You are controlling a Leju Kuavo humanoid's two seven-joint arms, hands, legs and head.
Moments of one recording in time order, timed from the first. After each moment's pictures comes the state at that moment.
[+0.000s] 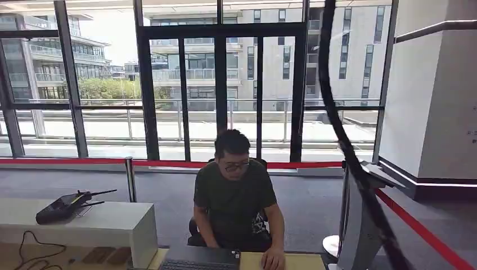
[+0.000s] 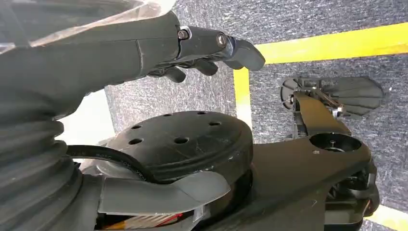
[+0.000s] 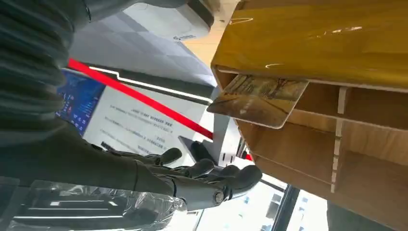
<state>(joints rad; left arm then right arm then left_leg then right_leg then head) -0.13 0.06 -1.04 -0.21 1.13 0.20 0.08 -0.67 -0.14 0.76 -0.69 1.29 -0.25 0.33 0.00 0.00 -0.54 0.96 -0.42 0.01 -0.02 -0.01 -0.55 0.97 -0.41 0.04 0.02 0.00</state>
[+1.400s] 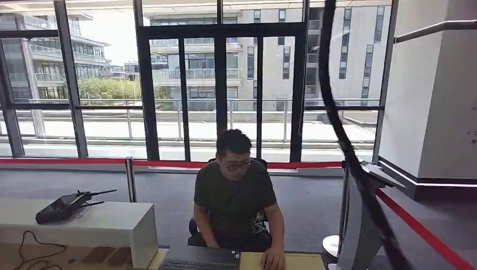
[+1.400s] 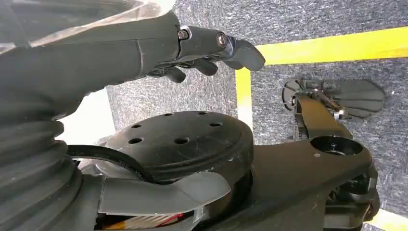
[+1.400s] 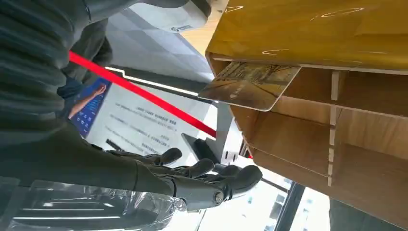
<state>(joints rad) -0.13 0.05 -1.04 -0.21 1.14 0.23 0.09 -0.70 -0.11 0.74 -0.66 1.32 -0.22 0.35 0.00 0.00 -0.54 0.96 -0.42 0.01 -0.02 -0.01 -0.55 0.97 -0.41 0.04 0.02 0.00</state>
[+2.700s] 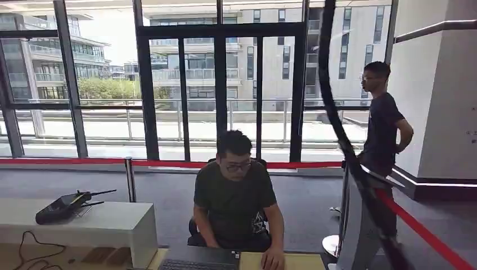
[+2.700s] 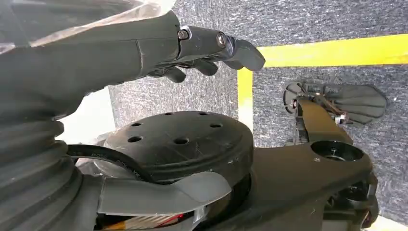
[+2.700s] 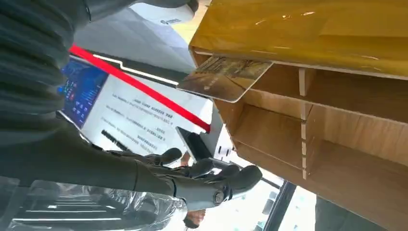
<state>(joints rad) -0.13 0.04 -1.04 -0.21 1.16 0.26 0.09 -0.73 -0.05 0.74 -0.59 1.38 -0.21 0.35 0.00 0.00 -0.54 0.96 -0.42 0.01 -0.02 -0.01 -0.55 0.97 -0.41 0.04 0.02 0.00</state>
